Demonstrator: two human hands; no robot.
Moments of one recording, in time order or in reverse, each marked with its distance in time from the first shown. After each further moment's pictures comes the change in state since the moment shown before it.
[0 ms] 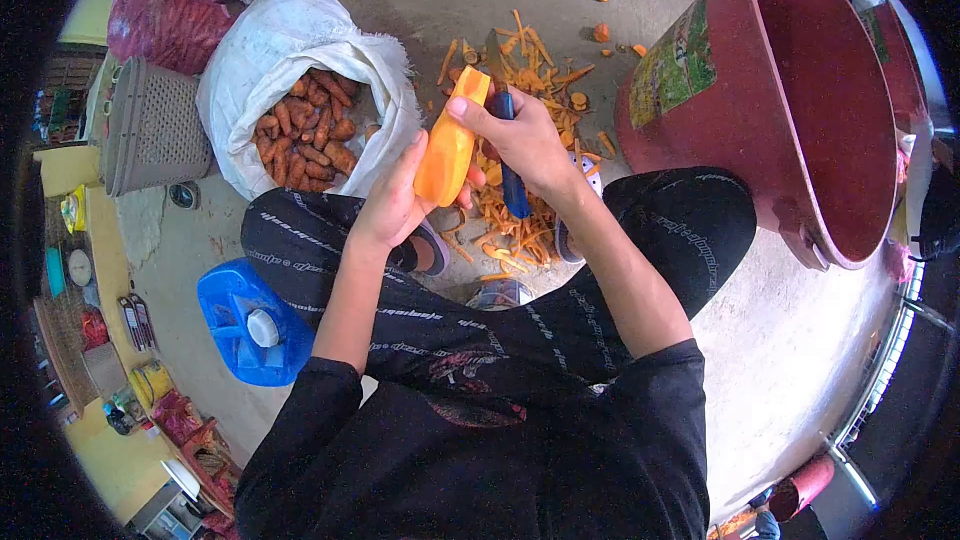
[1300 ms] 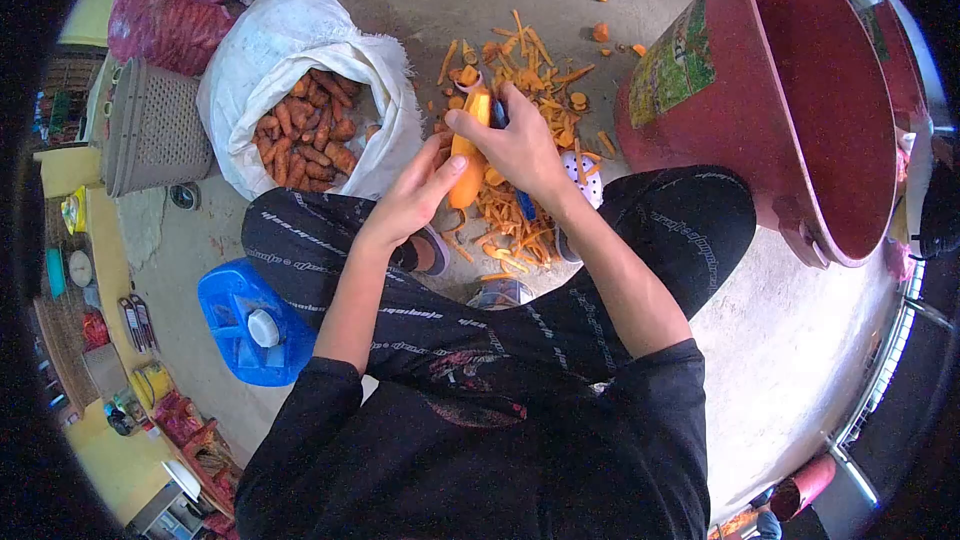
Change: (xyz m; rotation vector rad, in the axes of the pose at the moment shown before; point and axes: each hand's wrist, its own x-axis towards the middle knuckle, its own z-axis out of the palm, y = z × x) left_hand 0.002 -0.006 0.006 0.470 0.121 0.073; right_hand 0.003 0.012 -0.001 -0.437 0.171 -0.192
